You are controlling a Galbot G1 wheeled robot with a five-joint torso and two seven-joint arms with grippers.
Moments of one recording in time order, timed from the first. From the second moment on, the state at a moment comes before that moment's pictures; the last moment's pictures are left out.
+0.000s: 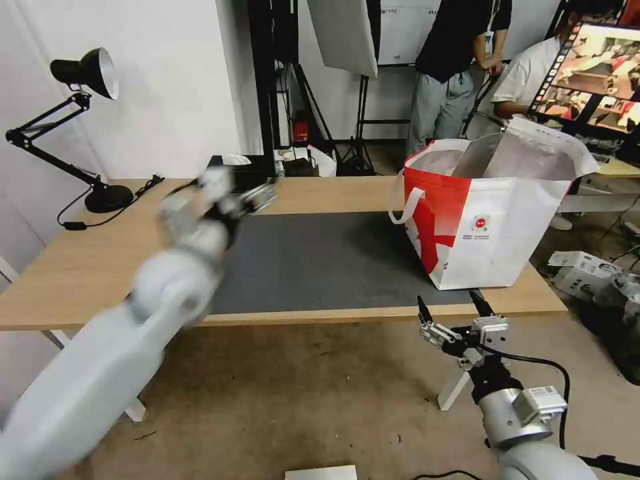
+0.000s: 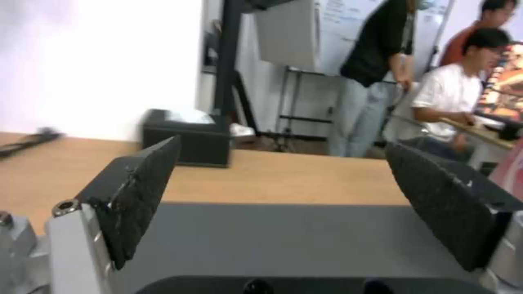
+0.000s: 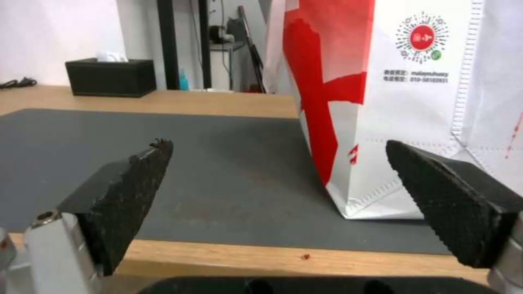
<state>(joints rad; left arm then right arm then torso) 1.03 -0.84 -0.34 -2.17 -0.88 0.25 -0.44 -1.71 1.17 0.51 2.33 0.29 -0.07 0.18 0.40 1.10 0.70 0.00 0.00</state>
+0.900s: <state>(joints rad) 1.91 -1.46 -0.71 -2.37 -0.27 -0.16 0.00 -1.78 1.27 0.58 2.38 0.15 0.01 0.19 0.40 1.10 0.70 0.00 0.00</state>
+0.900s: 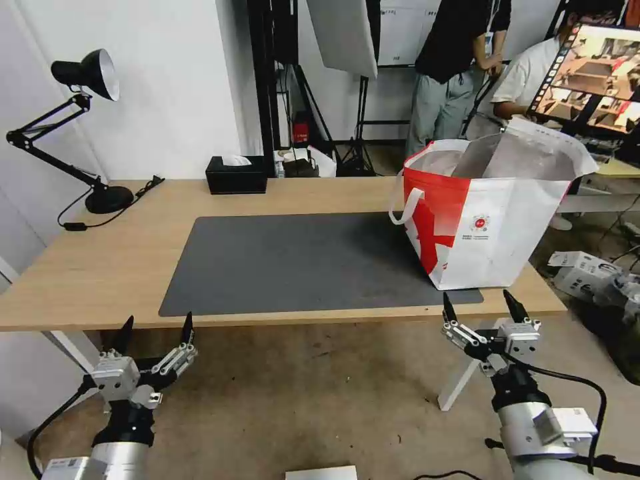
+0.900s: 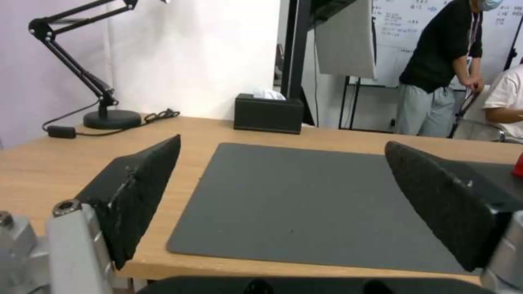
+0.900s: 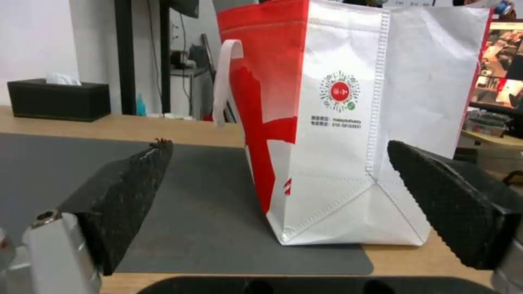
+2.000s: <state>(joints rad) 1.90 -1.45 -0.71 -2.37 -0.28 -0.15 -0.01 -1.78 1.27 0.58 2.37 0.15 0.01 0.19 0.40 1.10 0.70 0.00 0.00</state>
